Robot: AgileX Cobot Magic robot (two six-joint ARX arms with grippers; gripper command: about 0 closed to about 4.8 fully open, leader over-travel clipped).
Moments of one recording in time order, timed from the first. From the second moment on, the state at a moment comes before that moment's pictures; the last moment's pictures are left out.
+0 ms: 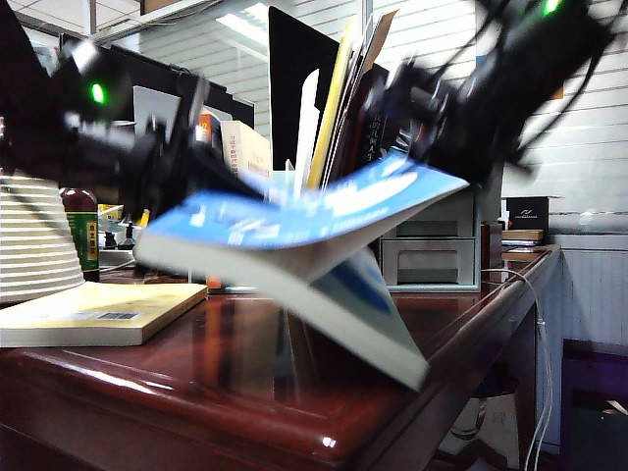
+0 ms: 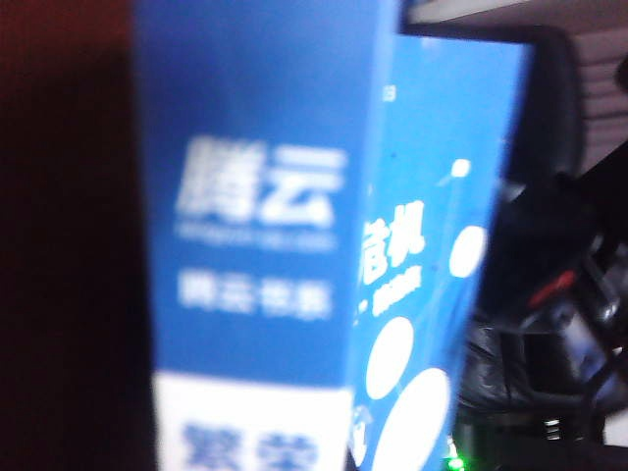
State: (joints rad) left arm -0.31 1.67 0.88 0.23 1.06 -0.69; right arm 0.48 1.43 0.91 -0.08 -0.15 0.23
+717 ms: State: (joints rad) left arm -0.31 1.27 0.91 0.69 1.00 -0.69; right arm 0.48 1.10 0.91 0.05 0.37 0.10
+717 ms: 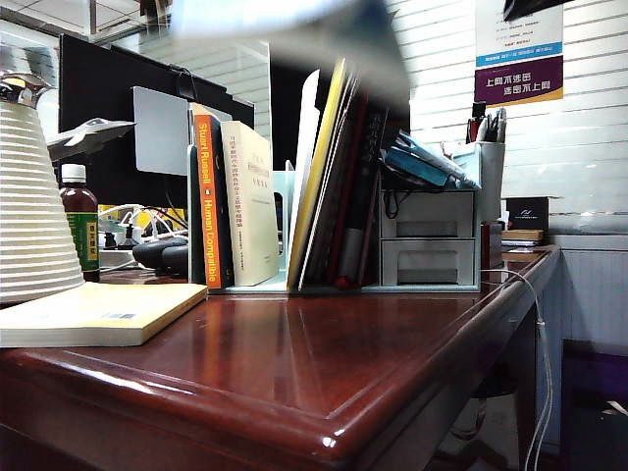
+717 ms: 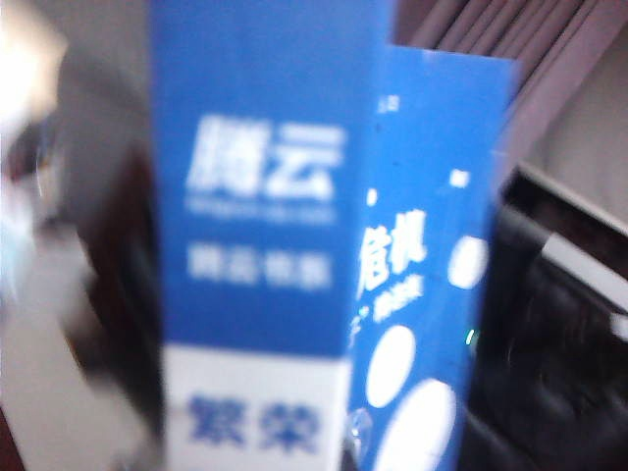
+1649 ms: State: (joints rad) left arm -0.32 1.44 1.18 0.81 0.10 -0.35; right arm 0.48 1.08 0.91 0.04 0.17 0.10
